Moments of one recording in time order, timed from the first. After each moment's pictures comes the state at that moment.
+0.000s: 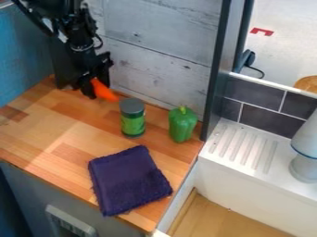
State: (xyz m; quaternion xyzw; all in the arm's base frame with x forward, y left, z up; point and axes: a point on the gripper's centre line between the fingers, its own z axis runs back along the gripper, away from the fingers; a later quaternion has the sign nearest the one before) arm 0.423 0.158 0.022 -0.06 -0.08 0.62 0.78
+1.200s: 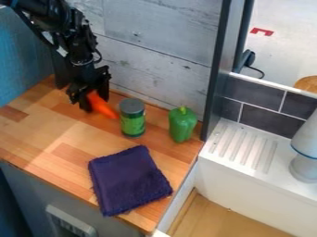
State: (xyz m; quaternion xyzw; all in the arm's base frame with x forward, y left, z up) arm 0.411 0.158 -0.002 -0.04 -0.07 0.63 0.77
